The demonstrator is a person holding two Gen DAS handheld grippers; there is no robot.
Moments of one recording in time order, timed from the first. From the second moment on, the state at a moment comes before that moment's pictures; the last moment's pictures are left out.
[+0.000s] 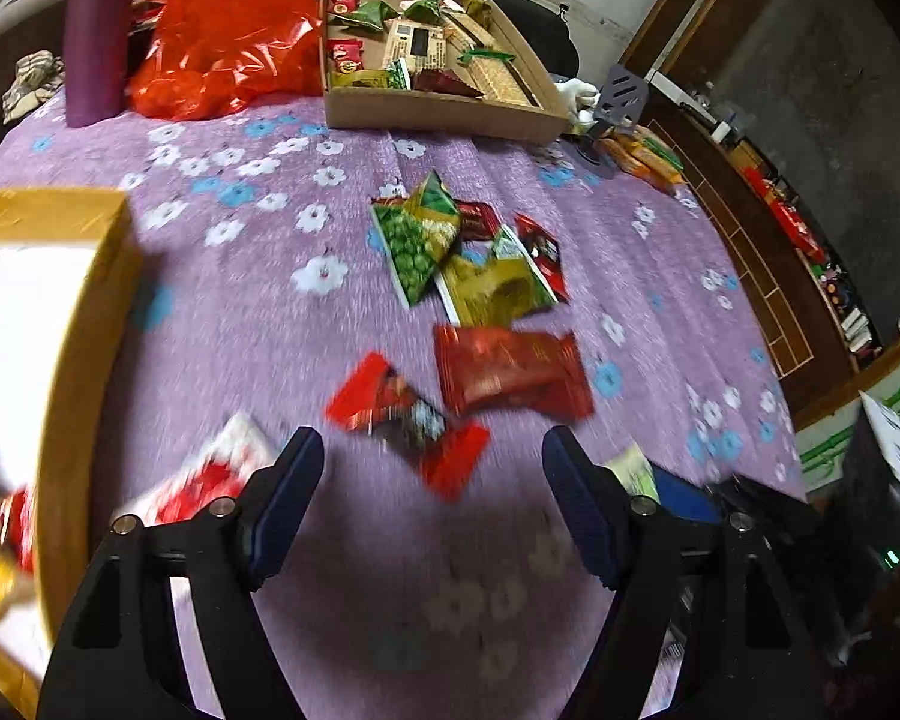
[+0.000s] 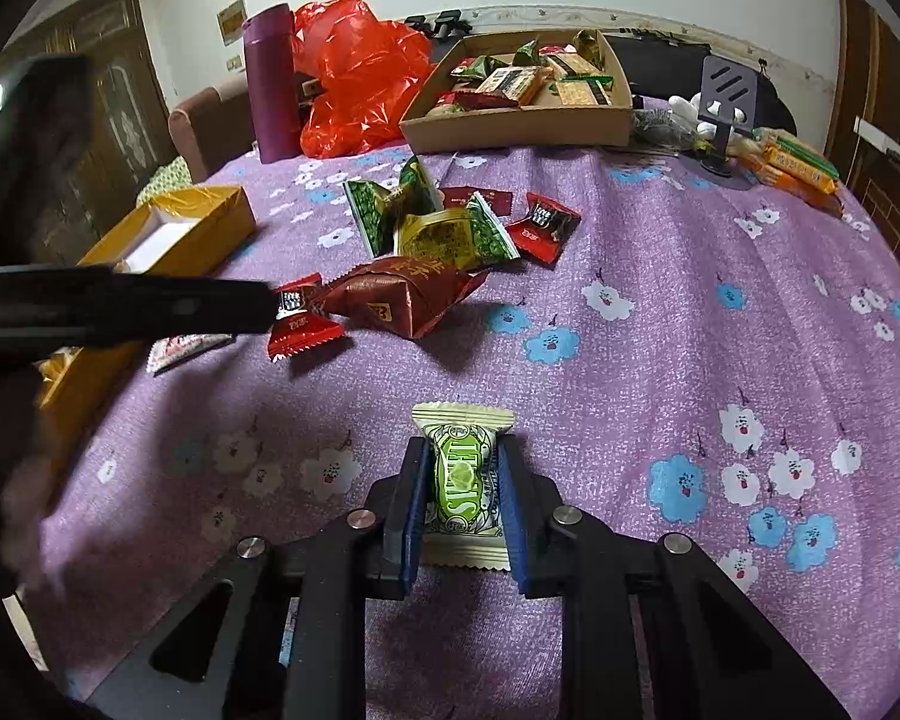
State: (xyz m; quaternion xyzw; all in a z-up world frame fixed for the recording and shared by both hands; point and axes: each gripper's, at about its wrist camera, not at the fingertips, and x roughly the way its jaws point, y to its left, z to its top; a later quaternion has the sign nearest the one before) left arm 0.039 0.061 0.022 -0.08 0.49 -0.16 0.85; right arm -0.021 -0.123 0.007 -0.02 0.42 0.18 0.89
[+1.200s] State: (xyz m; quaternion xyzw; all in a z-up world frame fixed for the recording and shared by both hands) left arm -0.049 0.168 0.073 -0.14 0.37 -0.11 0.91; right arm -0.030 -0.130 0.018 0.03 0.39 0.19 0.90
